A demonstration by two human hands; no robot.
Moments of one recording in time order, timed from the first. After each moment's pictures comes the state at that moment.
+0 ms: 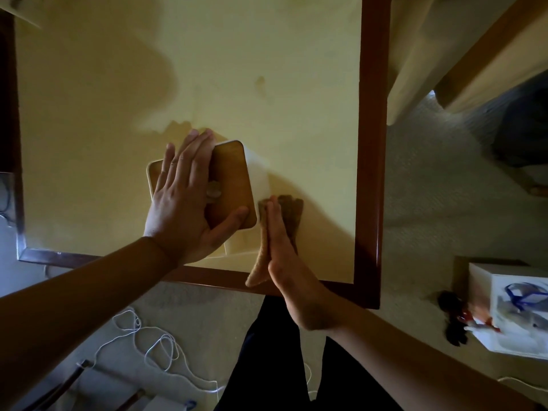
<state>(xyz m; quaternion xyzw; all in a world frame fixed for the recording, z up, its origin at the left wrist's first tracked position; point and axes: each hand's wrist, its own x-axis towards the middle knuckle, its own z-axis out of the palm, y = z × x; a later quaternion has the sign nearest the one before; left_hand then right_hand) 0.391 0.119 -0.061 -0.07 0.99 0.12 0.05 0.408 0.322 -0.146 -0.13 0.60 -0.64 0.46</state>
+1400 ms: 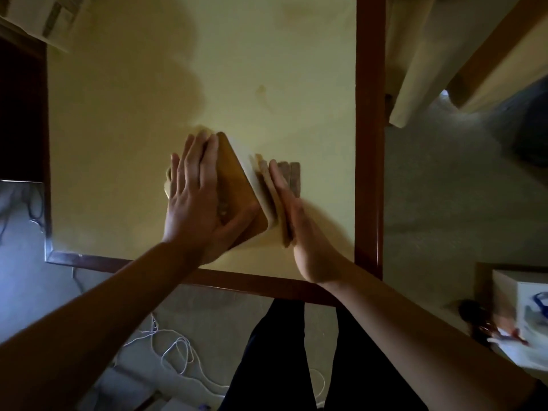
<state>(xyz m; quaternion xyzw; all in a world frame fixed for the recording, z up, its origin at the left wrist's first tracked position) 0.382 0.147 -0.057 -0.14 0.98 0.10 0.08 0.350 0.325 -0.140 -0.19 0.53 -0.72 0.40</state>
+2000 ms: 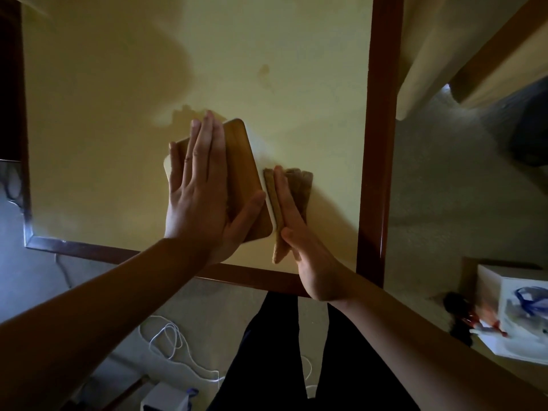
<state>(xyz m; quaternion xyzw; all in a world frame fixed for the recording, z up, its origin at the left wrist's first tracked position) 0.386 0.157 -0.062 -0.12 0.99 0.09 0.06 0.374 0.335 -0.141 -0.15 0.50 -0.71 0.47</state>
